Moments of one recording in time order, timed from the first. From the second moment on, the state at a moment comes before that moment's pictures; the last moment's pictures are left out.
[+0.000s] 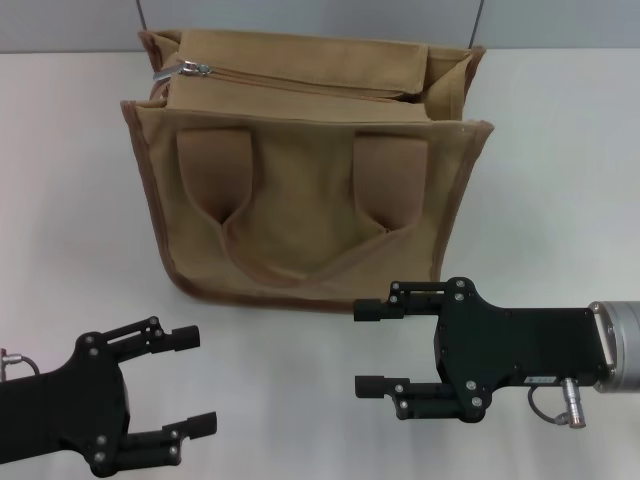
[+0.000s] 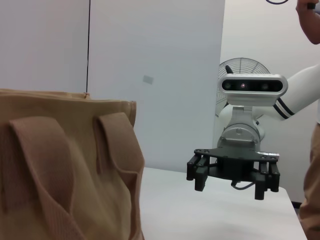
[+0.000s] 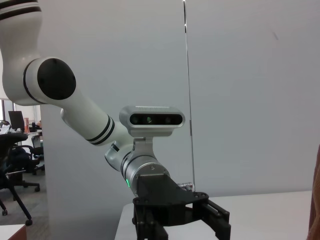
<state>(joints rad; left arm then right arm) -0.27 -2.06 0.54 0.54 2.08 1.95 -0.83 0.43 2.09 -1.17 -0.46 -1.58 -1.73 0.88</state>
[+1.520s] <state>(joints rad) -0.37 -2.07 0.15 0.27 1.78 1.68 -0.69 0.44 2.09 -1.16 -0.27 -1.49 -1.73 0.72</state>
